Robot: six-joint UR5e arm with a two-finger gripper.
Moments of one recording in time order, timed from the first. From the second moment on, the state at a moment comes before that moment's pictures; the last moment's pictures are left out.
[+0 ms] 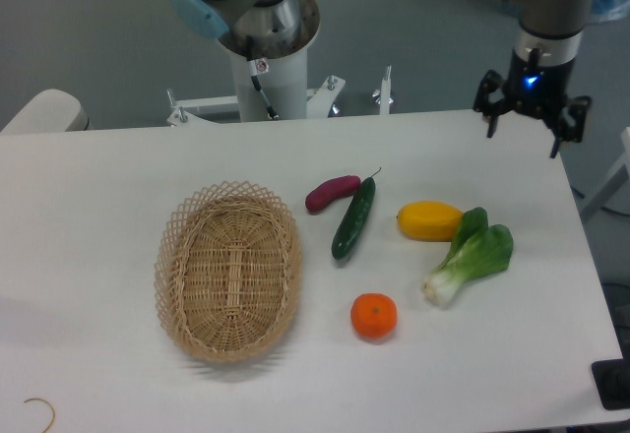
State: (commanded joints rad) arm 2.88 -1.69 -1.77 -1.06 1.39 1.43
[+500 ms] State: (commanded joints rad) arm 2.71 -1.68 -1.94 -0.91 1.42 1.26
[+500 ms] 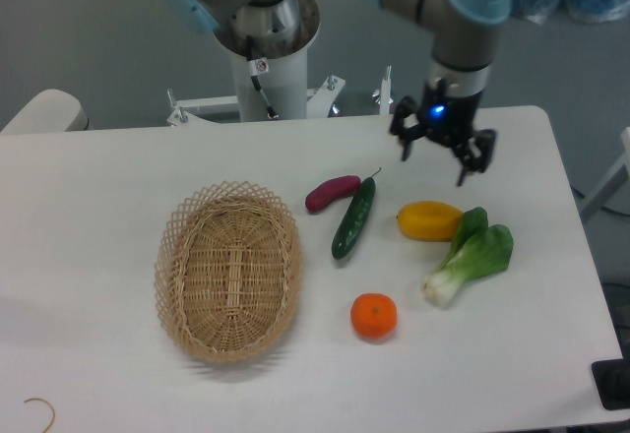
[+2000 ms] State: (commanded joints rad) arm 2.59 -1.90 -1.99 -0.79 1.52 1.20
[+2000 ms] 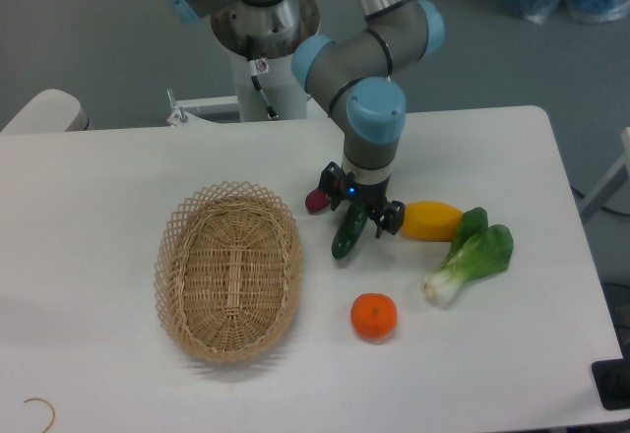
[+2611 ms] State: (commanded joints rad) arm 2.59 -1.92 -1.99 -0.79 1.53 1.19
